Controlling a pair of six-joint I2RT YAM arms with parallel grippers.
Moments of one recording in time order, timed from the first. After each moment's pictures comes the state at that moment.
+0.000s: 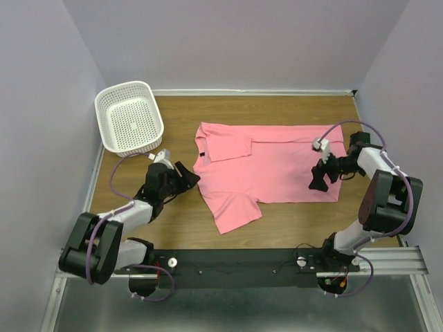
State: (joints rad) left arm -0.29 1.19 0.28 0.43 0.21 -0.77; right arm -0.32 1.60 1.01 -0.81 -0.72 -1.18
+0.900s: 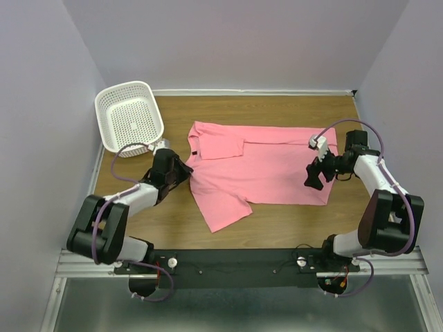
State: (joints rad) left arm -0.32 1.42 0.52 0.28 0.04 -0.83; right arm -0.21 1.43 0.91 -0.71 -0.71 -0.99
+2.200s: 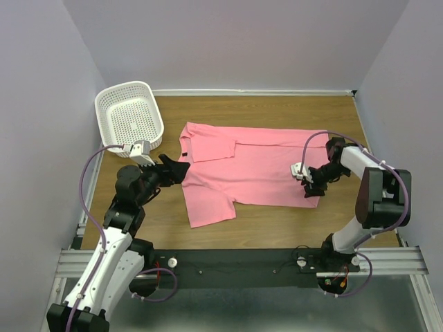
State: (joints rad) left arm -0.23 0.61 0.47 -0.05 0.23 -0.59; right arm -0.10 1.63 0.96 -1.00 -0.62 -1.83
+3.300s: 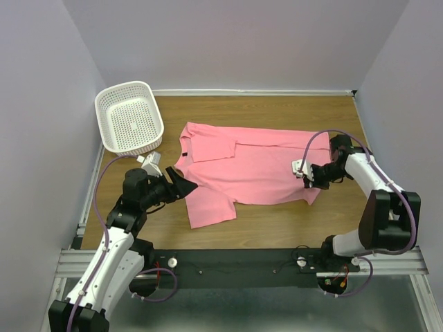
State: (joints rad) left arm -0.23 0.61 0.41 -0.22 0.46 -0.75; right arm -0.07 1.44 0.92 -0.97 -0.61 -1.68
